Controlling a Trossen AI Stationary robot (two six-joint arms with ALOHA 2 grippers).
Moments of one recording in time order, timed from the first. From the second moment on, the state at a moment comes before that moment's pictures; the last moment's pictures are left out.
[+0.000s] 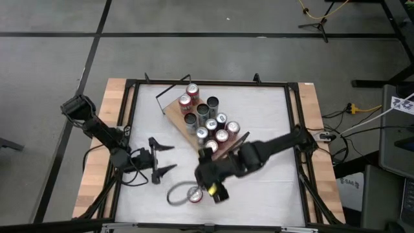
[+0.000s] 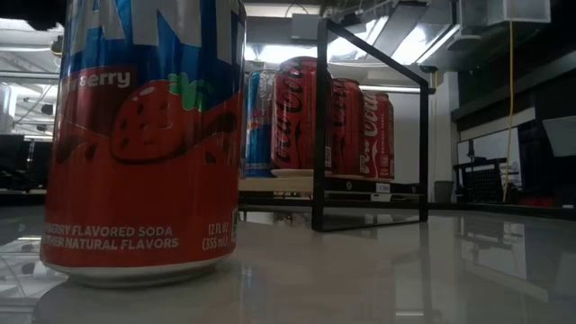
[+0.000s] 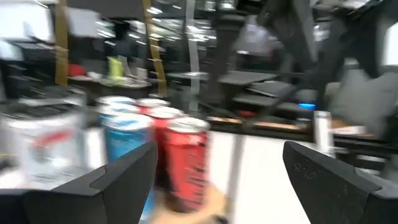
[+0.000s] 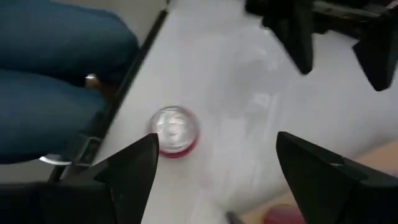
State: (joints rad) left arm -0.80 1.37 0.28 1.27 -1.04 0.07; right arm 0.42 2.12 2.35 -1.10 0.07 0.00
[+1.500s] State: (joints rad) left arm -0.83 1.37 0.28 1.05 -0.75 -0.21; right arm 0.60 2.15 2.03 -0.94 0.02 0.58
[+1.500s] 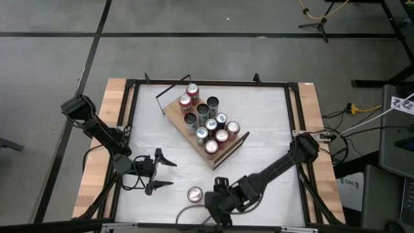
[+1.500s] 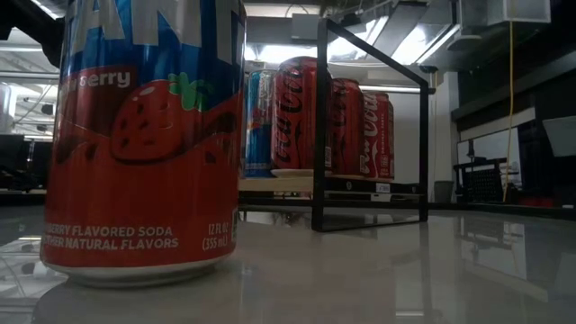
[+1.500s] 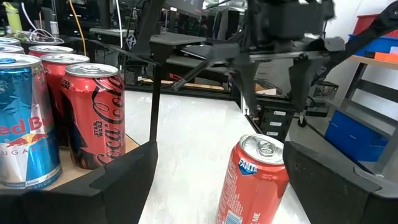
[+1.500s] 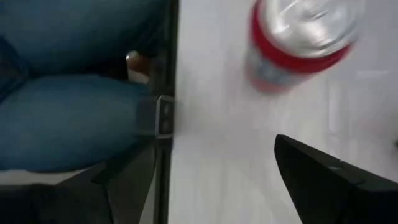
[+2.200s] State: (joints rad) left arm -0.83 1.37 0.28 1.02 -0.74 -0.21; right arm 0.58 2.29 2.03 -0.80 -0.05 0.36
